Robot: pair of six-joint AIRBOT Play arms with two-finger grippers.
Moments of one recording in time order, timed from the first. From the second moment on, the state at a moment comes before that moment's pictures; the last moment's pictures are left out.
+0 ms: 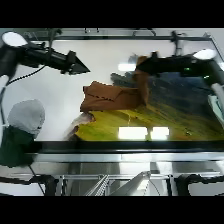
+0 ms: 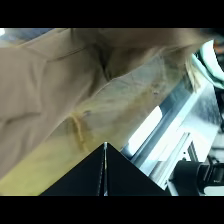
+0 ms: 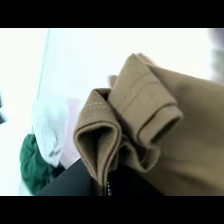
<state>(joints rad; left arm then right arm) -0.04 -1.62 1.68 0.61 -1.44 -1.23 0.09 -1.64 1.48 -0.38 1.07 1.18</state>
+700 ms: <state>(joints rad) 0.12 -1.22 1.07 0.60 -1.34 -1.07 0.32 -1.88 1.67 -0.41 1.02 1.13</state>
